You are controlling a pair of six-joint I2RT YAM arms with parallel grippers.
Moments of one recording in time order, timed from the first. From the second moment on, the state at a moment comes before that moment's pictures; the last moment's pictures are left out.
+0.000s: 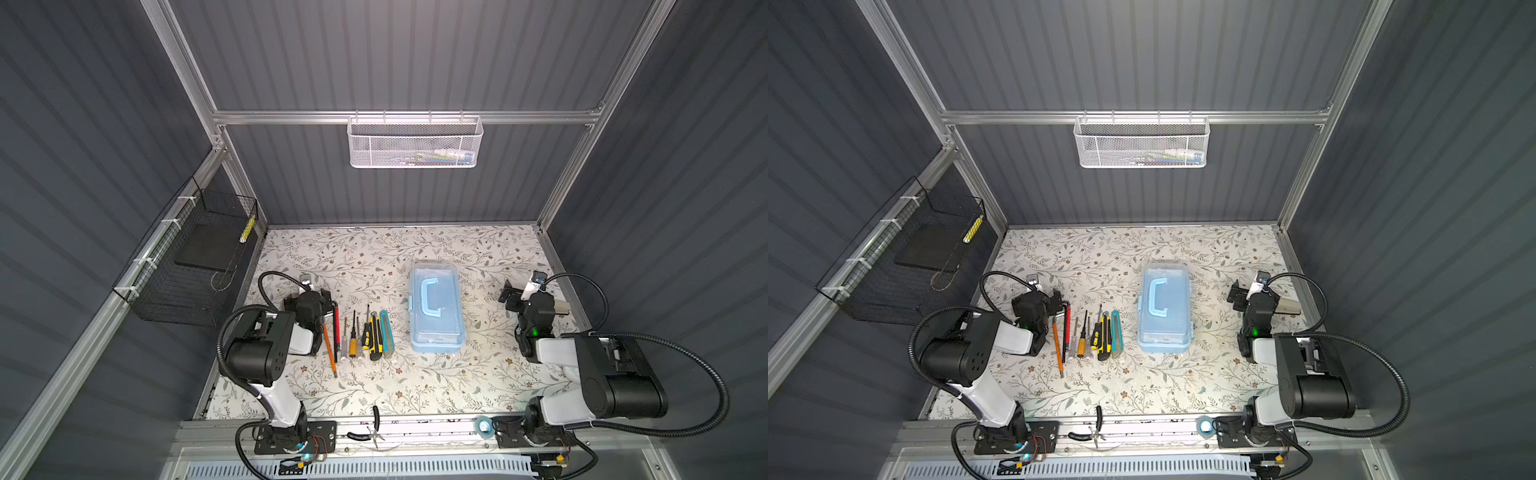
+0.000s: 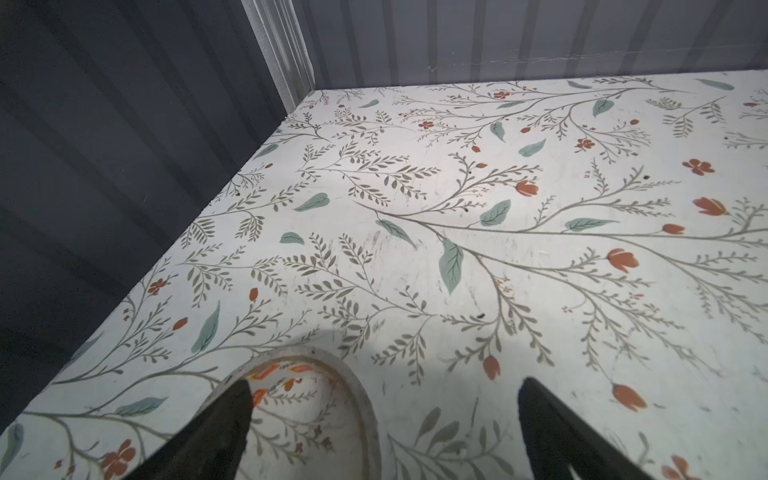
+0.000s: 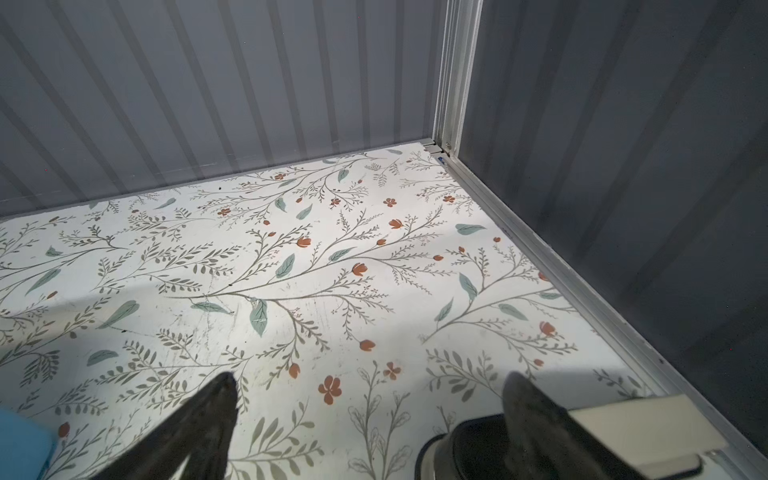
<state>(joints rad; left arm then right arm) -0.14 1.73 0.44 0.88 -0.42 -0.01 -0.03 1.47 0.31 0.91 0.21 0.09</state>
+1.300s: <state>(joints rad) -0.18 1.41 0.66 0.44 -0.44 -0.07 0.20 1.22 0.45 0.55 0.33 0.04</state>
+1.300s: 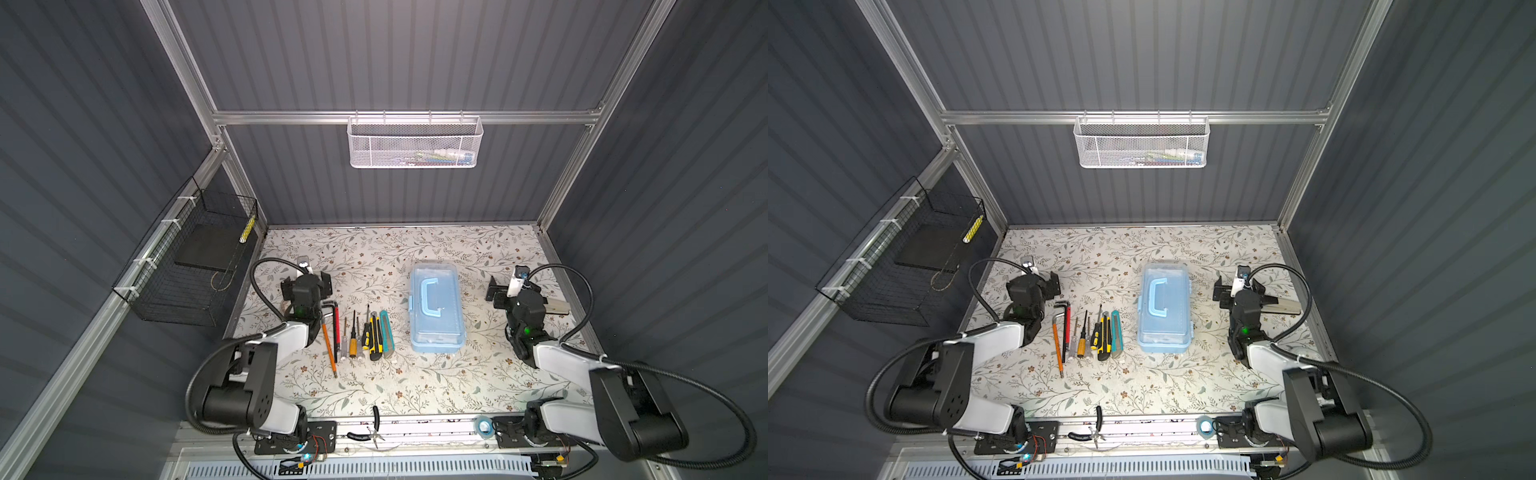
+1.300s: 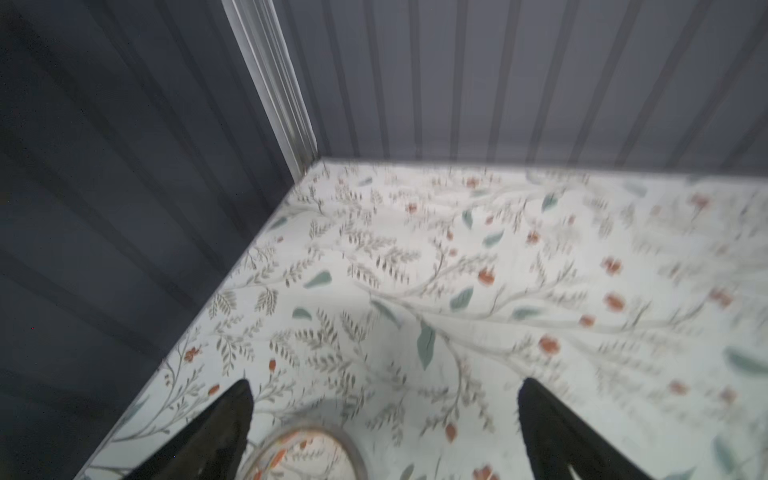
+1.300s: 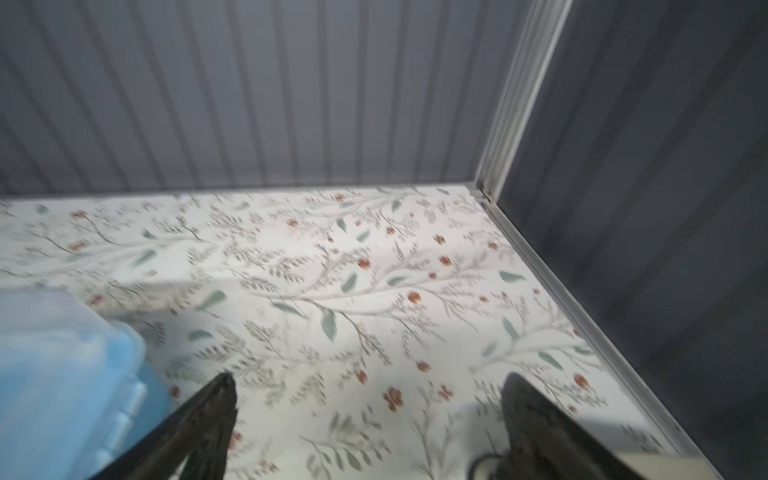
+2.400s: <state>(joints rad) -0.58 1.75 0.97 0.04 0.36 -0.58 0.53 1.52 1.20 -0.58 -0.37 0.69</state>
